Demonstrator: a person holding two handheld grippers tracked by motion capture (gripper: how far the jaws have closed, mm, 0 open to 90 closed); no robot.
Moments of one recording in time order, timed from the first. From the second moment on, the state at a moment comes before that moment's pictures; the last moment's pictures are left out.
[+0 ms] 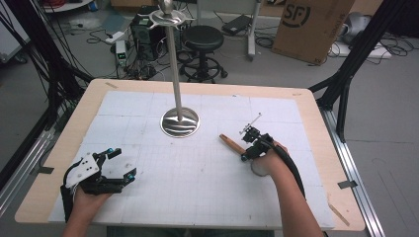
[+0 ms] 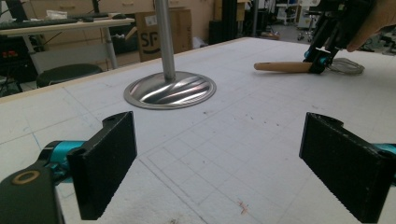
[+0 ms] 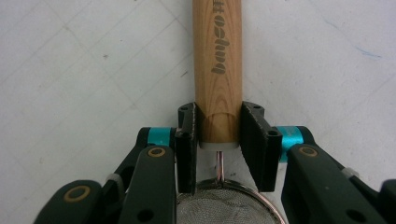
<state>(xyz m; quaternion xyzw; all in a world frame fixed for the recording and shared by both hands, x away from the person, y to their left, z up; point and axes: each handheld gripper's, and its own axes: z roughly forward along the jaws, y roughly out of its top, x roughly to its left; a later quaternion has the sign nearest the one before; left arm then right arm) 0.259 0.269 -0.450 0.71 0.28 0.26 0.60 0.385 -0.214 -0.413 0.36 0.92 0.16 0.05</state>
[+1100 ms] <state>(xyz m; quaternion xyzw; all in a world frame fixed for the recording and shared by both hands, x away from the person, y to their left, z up) 0.258 0.269 -0.450 0.70 0.27 0.26 0.60 0.362 -0.243 -0.374 0.36 0.86 0.35 0.06</state>
